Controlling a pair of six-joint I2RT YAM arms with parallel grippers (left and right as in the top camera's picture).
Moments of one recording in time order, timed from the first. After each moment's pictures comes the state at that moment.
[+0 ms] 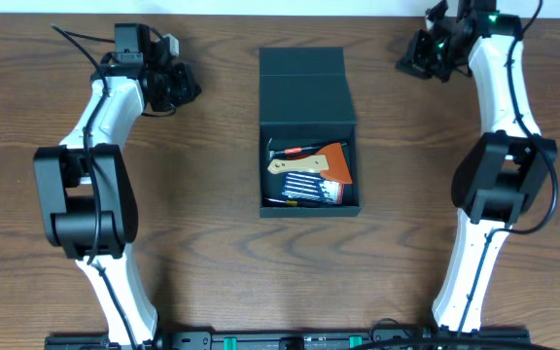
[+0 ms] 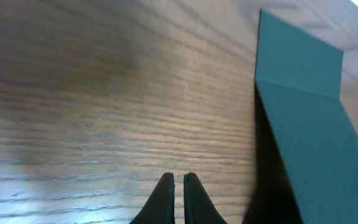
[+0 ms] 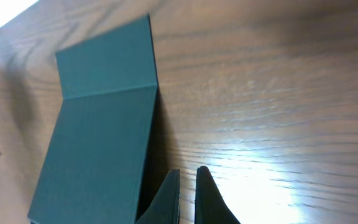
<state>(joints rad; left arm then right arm) 0.02 2.14 1.61 -0.53 0.49 -0.31 -0.10 2.42 2.27 -1.07 -0.53 0.23</state>
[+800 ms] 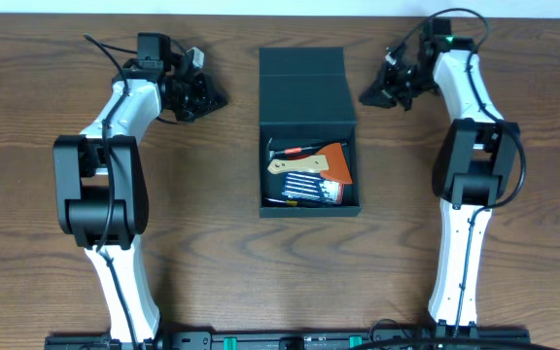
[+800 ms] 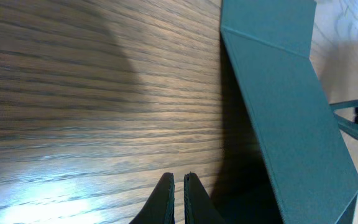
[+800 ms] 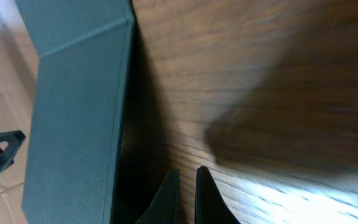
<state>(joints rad) -0.03 2.21 1.61 -0.53 0.66 -0.33 -0.05 2.62 2.27 -1.11 -0.72 0.25</state>
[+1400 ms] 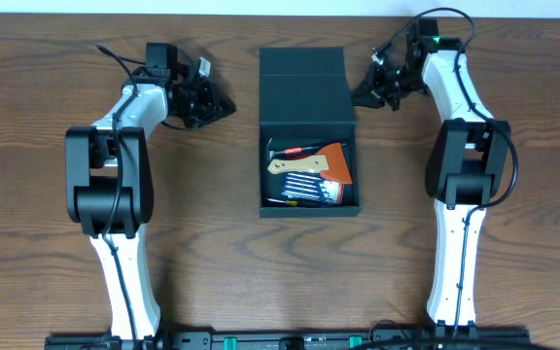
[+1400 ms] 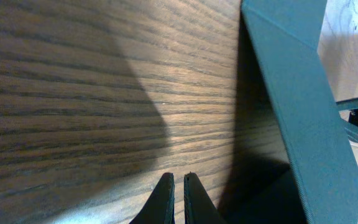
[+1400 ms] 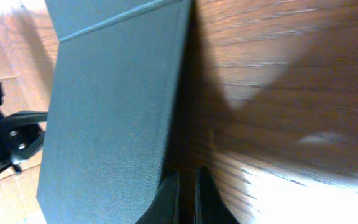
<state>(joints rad) -0.04 2.30 1.61 -0.47 0.74 -0.38 -0.01 2.62 2.27 -1.09 -0.78 0.25</state>
